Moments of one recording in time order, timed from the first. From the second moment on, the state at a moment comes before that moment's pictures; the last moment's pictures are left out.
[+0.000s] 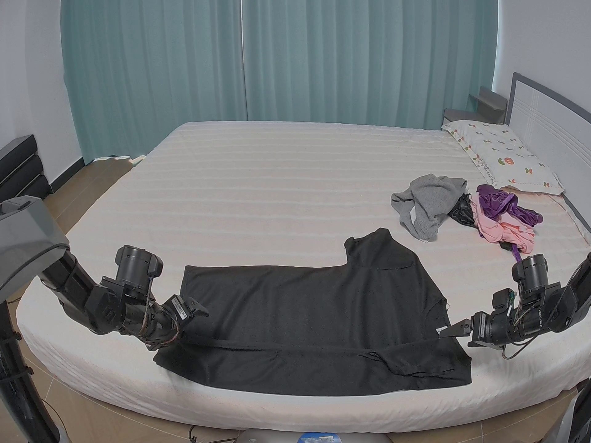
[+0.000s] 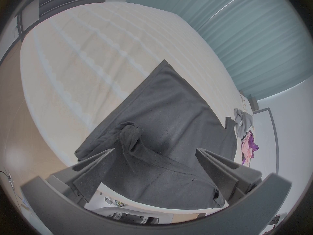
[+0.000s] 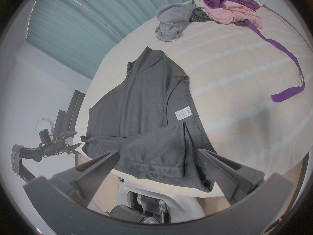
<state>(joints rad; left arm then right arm) -0.19 2.03 -0.71 -0.36 -0.12 -0.86 0.01 1.90 -0.47 -0.43 0.41 0.33</state>
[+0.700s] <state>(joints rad) -0.12 2.23 -1.04 -0.33 -0.05 -1.04 0.02 1.93 -0.48 -0.47 0.40 0.33</state>
